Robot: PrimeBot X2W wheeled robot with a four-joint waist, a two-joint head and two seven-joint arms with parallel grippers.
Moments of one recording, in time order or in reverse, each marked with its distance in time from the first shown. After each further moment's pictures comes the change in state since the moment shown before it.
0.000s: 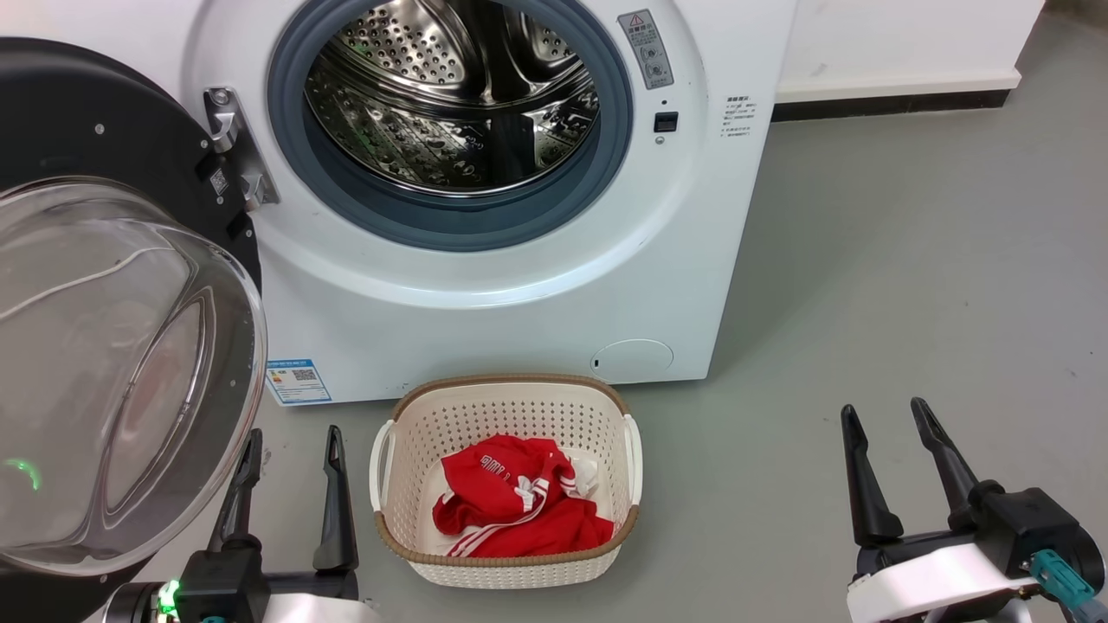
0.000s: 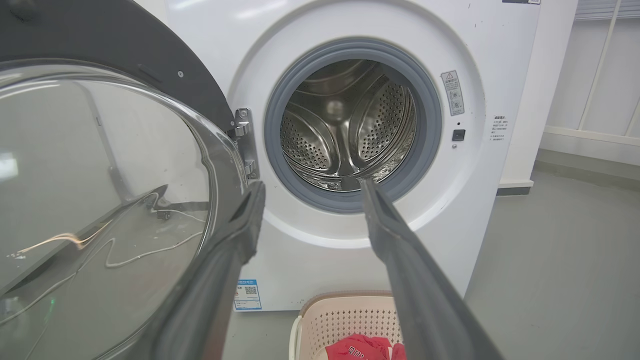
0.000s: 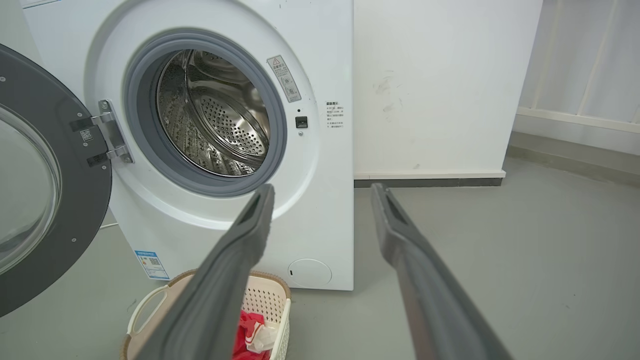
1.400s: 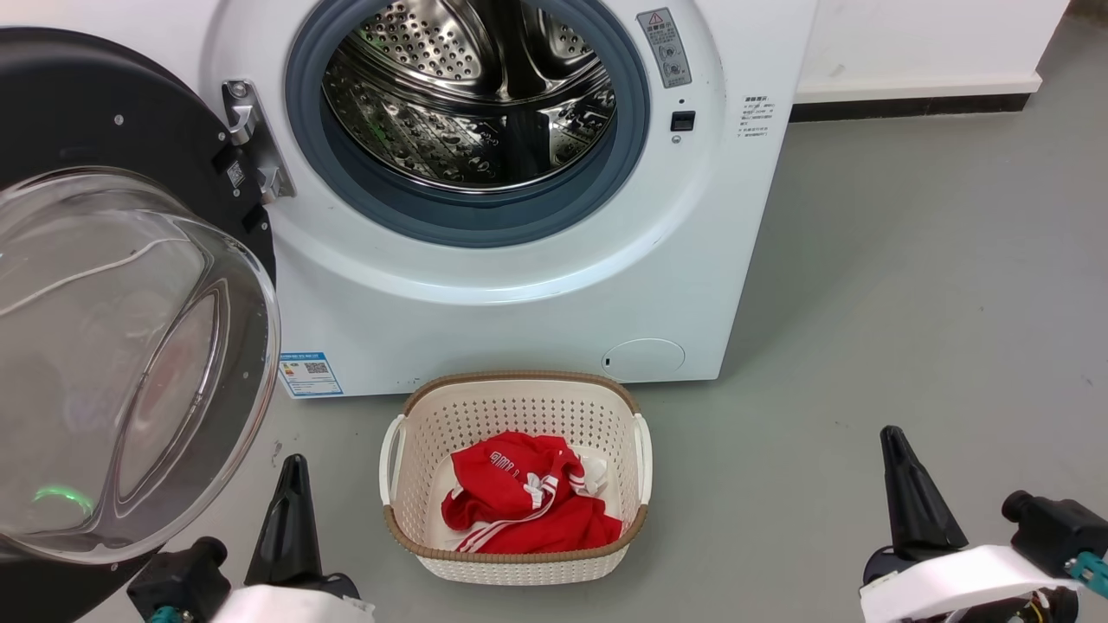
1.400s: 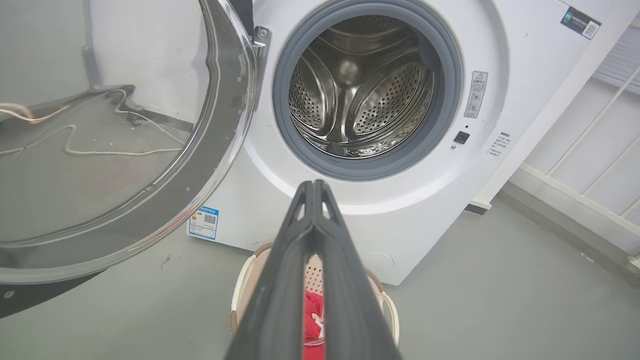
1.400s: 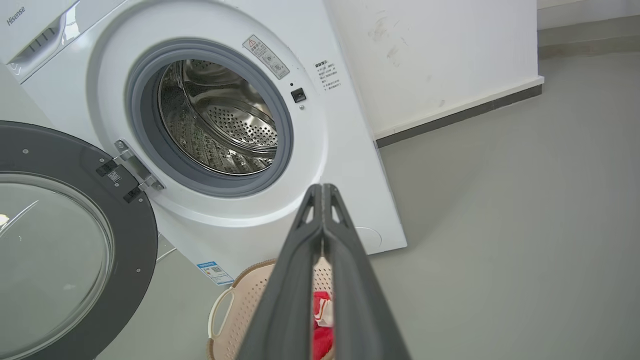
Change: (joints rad) left arm -0.007 0.012 -0.011 0.089 -0.337 -0.027 0.055; right arm 0.008 -0.010 0.000 0.065 0.323 0.000 0.055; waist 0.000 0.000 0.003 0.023
